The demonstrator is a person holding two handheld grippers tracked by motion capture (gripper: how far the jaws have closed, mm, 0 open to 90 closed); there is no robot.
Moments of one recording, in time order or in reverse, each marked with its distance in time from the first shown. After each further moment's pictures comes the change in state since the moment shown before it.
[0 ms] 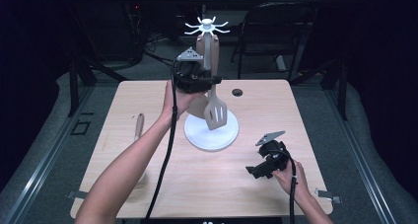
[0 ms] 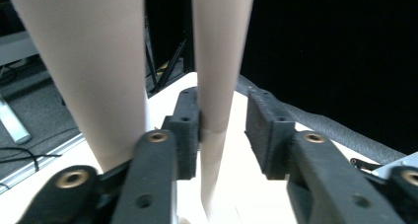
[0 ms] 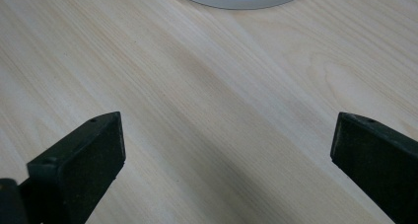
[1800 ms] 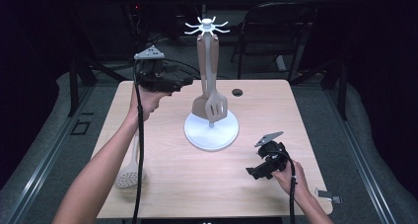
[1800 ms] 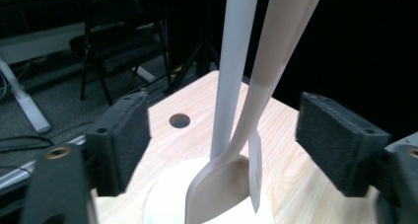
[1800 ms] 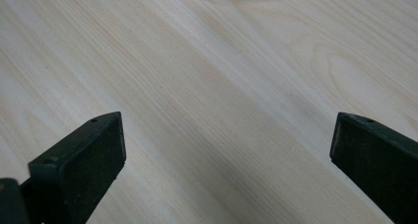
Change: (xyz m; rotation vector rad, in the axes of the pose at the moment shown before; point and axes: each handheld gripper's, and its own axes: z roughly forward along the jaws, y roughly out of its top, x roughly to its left) left arm 0.054 -0.021 -0.065 -0.061 0.037 -0.028; right arm 0.000 -0.001 0.004 0.042 -0.009 -0.011
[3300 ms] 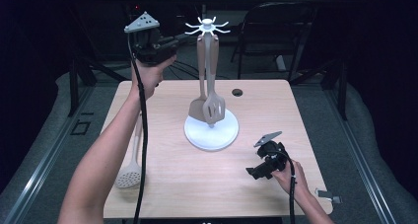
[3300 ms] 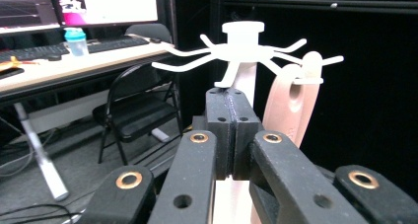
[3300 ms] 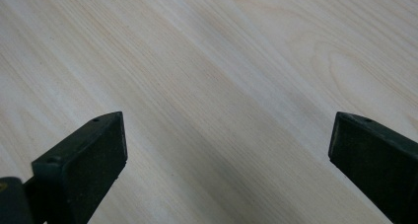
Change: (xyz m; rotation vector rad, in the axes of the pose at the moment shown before) left arm -0.008 0.062 -0.012 -0.208 0.018 0.066; right arm 0.001 0.001 0.003 0.011 0.006 0.008
